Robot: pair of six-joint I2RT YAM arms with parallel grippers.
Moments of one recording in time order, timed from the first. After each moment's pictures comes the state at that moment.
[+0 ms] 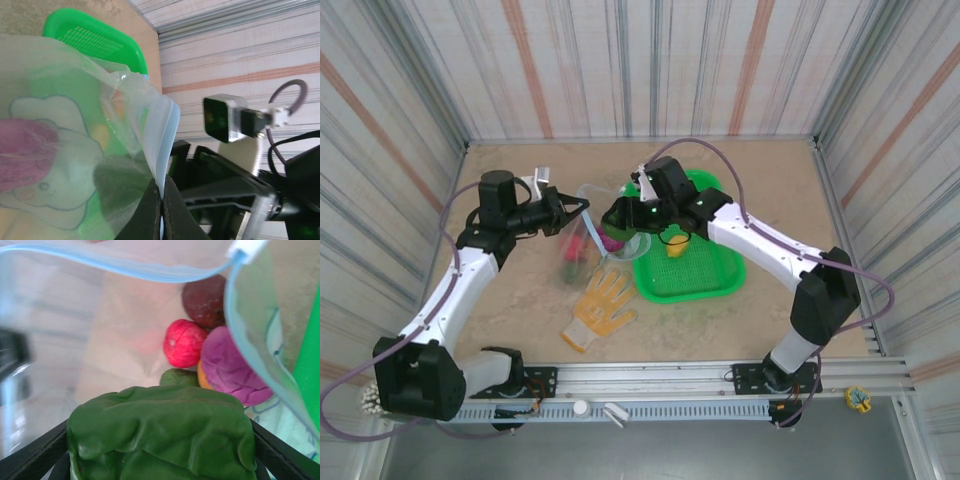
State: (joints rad) left arm -0.17 1.17 0.93 -0.20 0.81 -0.94; right arm 0.75 1.65 1.42 -0.48 -0.33 0.73
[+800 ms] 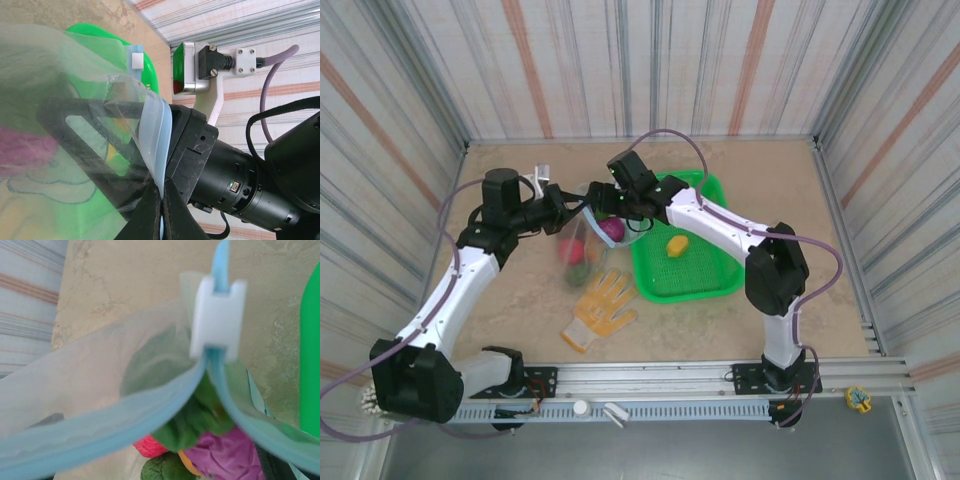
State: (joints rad) left arm -0.21 1.17 0.96 -0.25 0.69 -0.96; right arm 0.80 1.94 1.71 -0.51 -0.08 0.80
